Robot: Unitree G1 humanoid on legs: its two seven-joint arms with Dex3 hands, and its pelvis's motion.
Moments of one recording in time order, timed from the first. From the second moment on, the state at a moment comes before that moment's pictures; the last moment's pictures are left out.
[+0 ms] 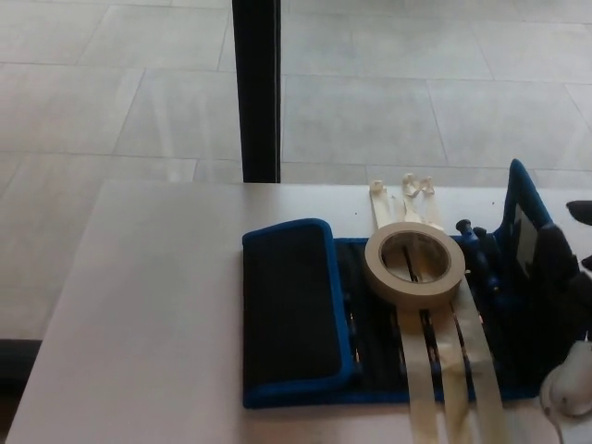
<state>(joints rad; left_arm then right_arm) -0.30 0.66 0.49 1.25 -0.11 -0.03 0.17 -0.35 -0.16 -0.10 0.33 -0.54 -0.06 -0.87</state>
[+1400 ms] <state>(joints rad) -0.29 0.66 0.52 1.25 -0.14 -0.03 0.16 -0.09 -0.82 -0.68 1.02 -0.12 -0.10 -0.50</state>
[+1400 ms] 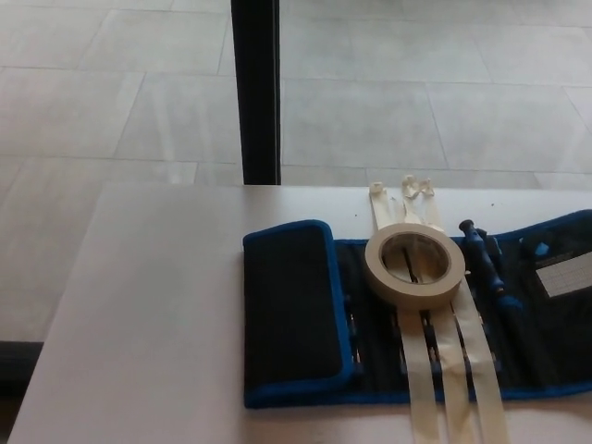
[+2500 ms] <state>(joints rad) -0.26 0.67 0.51 1.25 -0.15 -0.02 0.16 -0.10 -0.47 -0.87 0.97 0.26 -0.09 -0.21</state>
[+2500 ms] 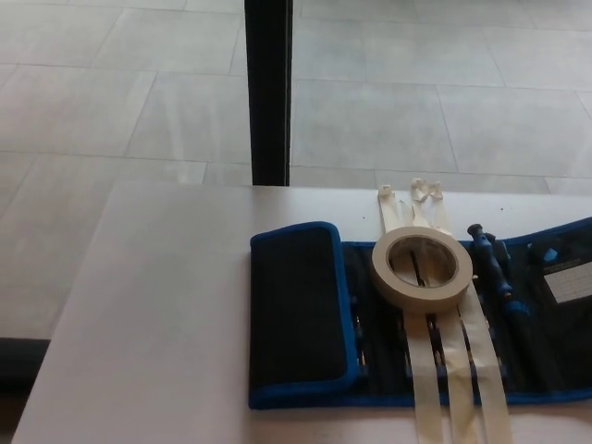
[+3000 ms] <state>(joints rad) -0.24 0.67 0.48 1.26 -0.16 -0.02 0.15 -0.05 -0.46 -0.78 0.95 0.30 -0.11 -0.18</state>
